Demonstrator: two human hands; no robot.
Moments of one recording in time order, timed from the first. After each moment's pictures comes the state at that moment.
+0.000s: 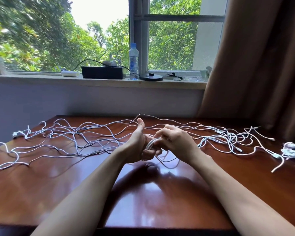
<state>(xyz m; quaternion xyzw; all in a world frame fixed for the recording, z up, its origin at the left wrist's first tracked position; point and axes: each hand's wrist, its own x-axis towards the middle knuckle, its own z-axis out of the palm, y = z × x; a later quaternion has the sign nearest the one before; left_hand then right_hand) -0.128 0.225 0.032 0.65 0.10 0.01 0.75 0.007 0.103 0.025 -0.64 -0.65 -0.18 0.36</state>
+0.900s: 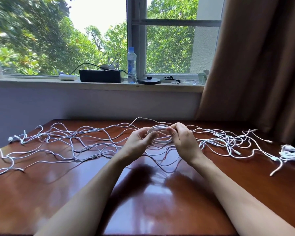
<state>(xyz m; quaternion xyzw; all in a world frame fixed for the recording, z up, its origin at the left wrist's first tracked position) -0.119 0.233 0.020 0.77 0.08 0.34 0.52 0.026 0.102 0.023 -0.69 -0.52 -0.14 0.48</state>
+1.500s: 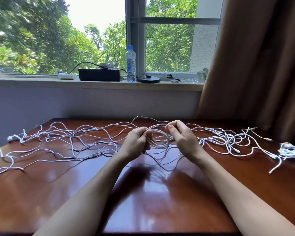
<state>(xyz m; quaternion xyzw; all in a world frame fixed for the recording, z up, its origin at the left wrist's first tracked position) -0.113 0.242 0.014 0.79 0.11 0.36 0.49 0.016 0.096 0.031 -0.64 -0.50 0.00 0.58</state>
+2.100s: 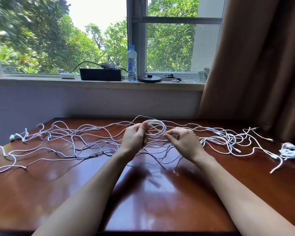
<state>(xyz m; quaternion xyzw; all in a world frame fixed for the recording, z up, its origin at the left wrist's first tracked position) -0.115 0.232 0.026 0.69 0.16 0.42 0.57 0.035 0.100 0.019 -0.73 -0.54 -0.14 0.39</state>
